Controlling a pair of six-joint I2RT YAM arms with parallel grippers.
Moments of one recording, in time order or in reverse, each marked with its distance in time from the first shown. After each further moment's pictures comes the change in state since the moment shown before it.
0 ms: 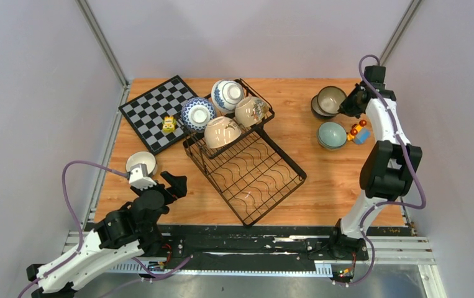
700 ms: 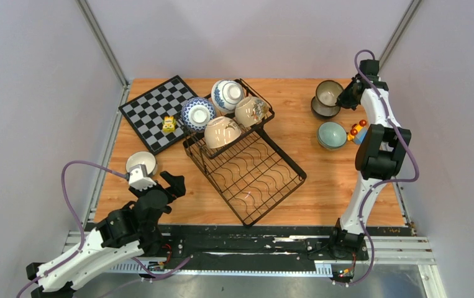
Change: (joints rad) left arm 0.000 0.023 -0.011 -0.027 -0.067 -0.027; right arm -0.001 0.272 0.251 0.022 0.000 0.018
